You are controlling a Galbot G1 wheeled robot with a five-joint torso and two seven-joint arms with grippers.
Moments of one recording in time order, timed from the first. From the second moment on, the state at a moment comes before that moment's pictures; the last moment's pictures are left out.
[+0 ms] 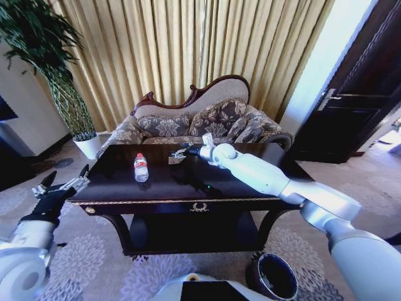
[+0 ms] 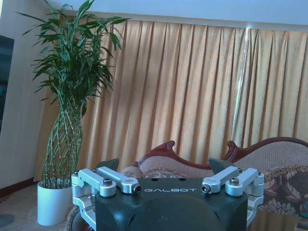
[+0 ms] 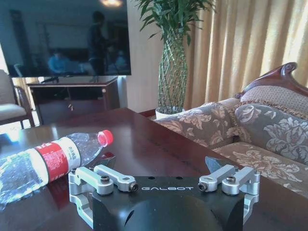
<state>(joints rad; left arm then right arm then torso) 1.70 -1.24 -1.23 -2.48 -0.82 0.36 -0.07 0.02 1.07 -0.67 1.29 1.10 -0.28 -0.30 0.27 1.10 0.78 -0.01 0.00</state>
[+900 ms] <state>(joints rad) 1.69 -1.25 -1.22 -2.48 -0.82 0.34 -0.09 0.01 1.07 -0.61 1.23 0.89 -0.34 -0.50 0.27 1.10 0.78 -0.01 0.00</state>
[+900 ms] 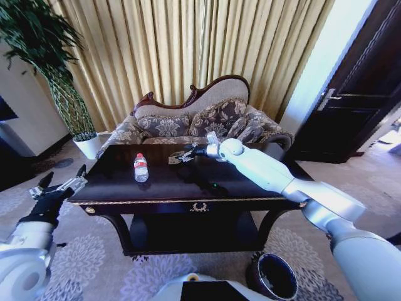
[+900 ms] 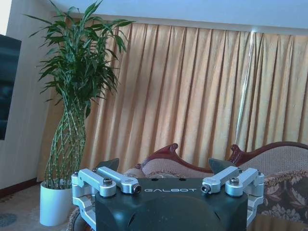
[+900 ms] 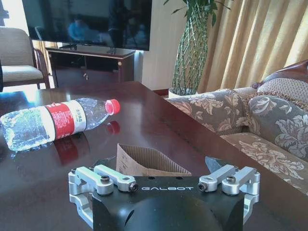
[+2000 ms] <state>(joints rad) 1.68 -1.24 -1.21 -2.44 -0.82 0.32 -0.08 0.01 1.09 -0.65 1.18 0.89 -0.30 -0.48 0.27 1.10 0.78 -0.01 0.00</state>
